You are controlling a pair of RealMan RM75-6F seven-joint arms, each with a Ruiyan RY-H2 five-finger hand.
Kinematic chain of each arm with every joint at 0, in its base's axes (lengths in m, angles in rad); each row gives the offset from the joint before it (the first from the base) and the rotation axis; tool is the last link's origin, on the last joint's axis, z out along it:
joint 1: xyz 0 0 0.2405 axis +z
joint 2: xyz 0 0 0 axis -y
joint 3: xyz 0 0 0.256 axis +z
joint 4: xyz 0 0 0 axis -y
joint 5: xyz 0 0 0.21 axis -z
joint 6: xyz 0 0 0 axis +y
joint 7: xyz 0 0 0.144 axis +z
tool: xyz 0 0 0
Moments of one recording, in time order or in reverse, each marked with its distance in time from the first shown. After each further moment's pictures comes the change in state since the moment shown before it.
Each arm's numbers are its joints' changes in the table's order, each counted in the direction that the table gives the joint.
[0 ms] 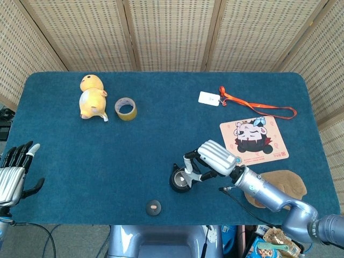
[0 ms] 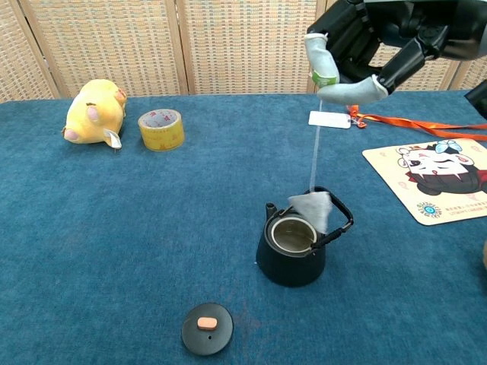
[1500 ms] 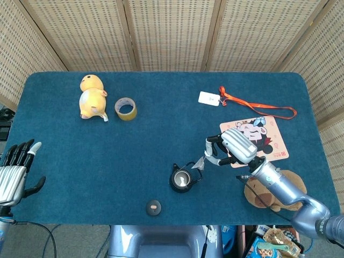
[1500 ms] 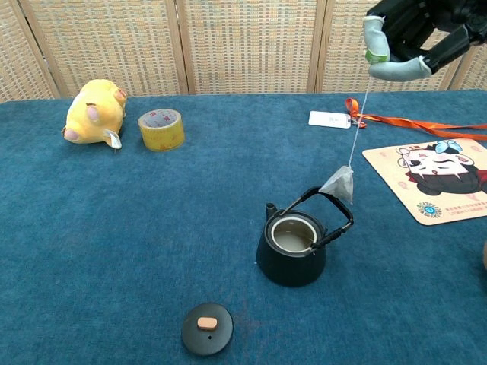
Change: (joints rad) left arm -0.004 -0.011 -0.005 0.041 -0.013 0.017 0.040; right arm -0.087 0.009 0.019 -0.147 -0.026 0.071 0.051
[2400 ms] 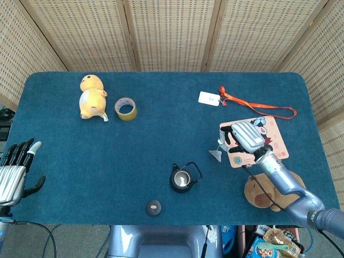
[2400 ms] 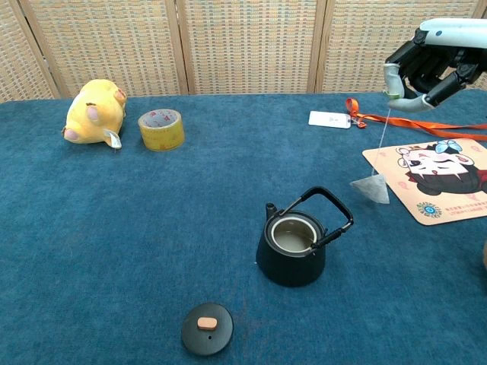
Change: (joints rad) left arm 0.001 -0.001 0.002 0.000 -0.010 0.011 -0.004; right arm -0.014 0.118 0.025 -0.206 -0.146 -0.120 -0.166
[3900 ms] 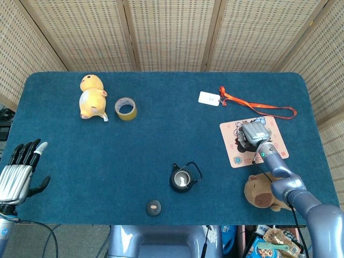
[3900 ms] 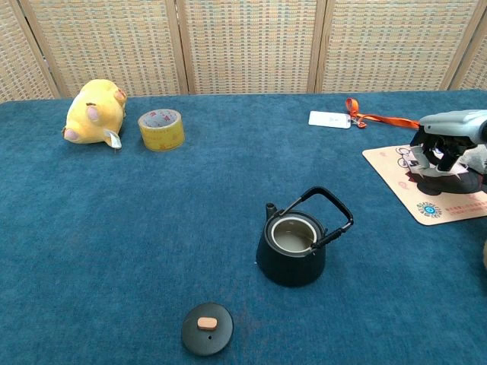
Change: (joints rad) left arm -0.022 0.008 0.002 0.009 0.006 -0.027 0.034; right arm 0.108 0.387 -0.049 -0.740 -0.140 -0.435 -0.201
